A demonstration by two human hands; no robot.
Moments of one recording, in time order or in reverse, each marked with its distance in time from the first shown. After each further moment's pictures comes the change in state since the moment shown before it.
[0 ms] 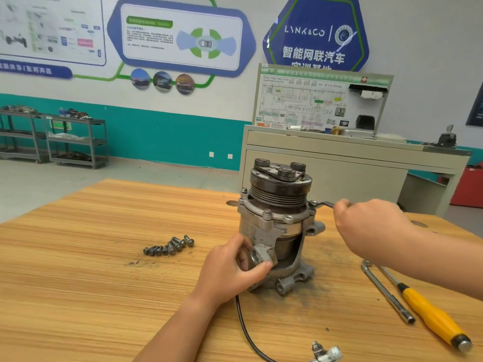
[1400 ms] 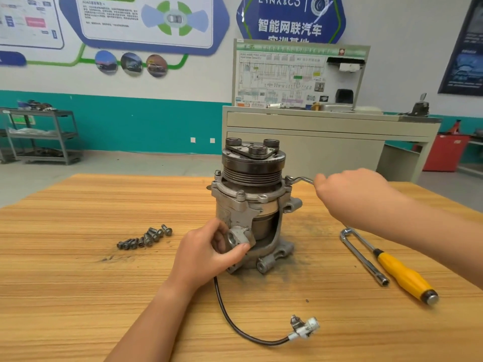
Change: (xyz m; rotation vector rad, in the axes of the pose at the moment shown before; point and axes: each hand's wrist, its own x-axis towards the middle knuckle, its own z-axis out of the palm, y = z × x) left_hand 0.006 -0.003 -0.001 0.085 0.015 0.055; right_hand 0.002 0.012 0.008 0.124 0.008 0.042
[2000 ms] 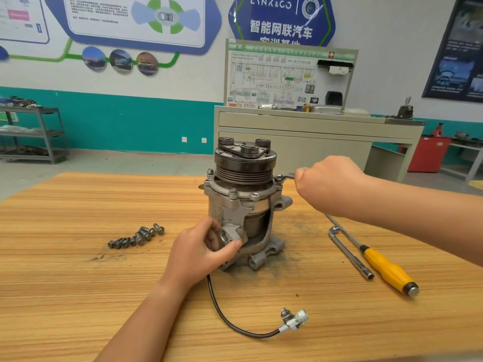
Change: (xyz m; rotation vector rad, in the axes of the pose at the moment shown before) left_hand -0.002 -0.001 0.004 -0.019 0.013 -0.011; right_hand -0.002 -0.005 -0.031 -0.295 -0.056 -0.155
